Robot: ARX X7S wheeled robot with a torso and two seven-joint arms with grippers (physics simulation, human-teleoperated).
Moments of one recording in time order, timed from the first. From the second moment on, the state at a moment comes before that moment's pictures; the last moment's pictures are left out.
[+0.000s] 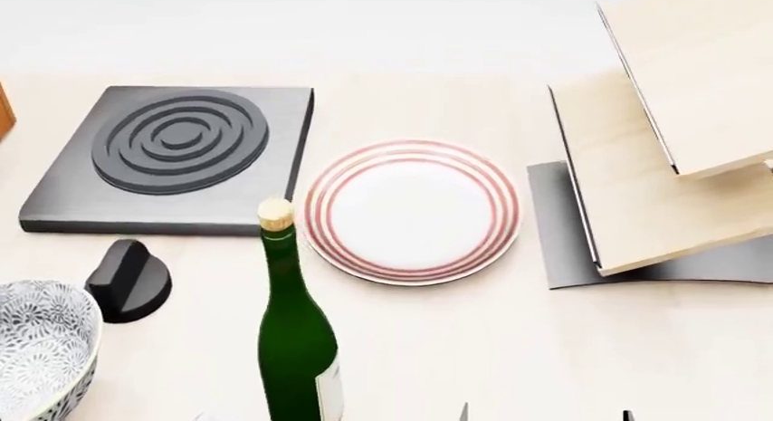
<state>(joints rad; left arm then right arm) 0.33 -0.28 0.15 0.47 0.02 0.58 -0.37 -0.27 0.27 -0.26 -0.45 -0.09 -0.39 0.42</state>
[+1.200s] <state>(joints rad) 0.32 -0.30 0.17 0.46 0.02 0.59 -0.40 -0.25 0.28 -0.28 -0.43 -0.11 -0.40 0.46</state>
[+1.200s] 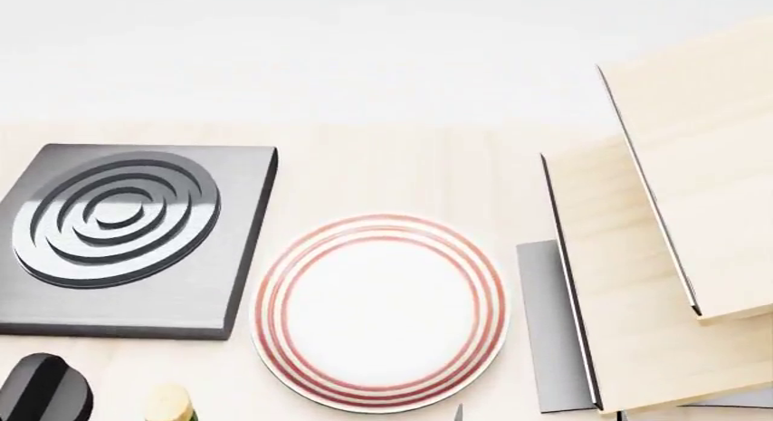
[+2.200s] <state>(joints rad) 0.36 -0.34 -0.01 0.71 0.04 0.35 -0.48 -0.23 0.29 -0.30 -0.41 -0.10 -0.39 0.48</state>
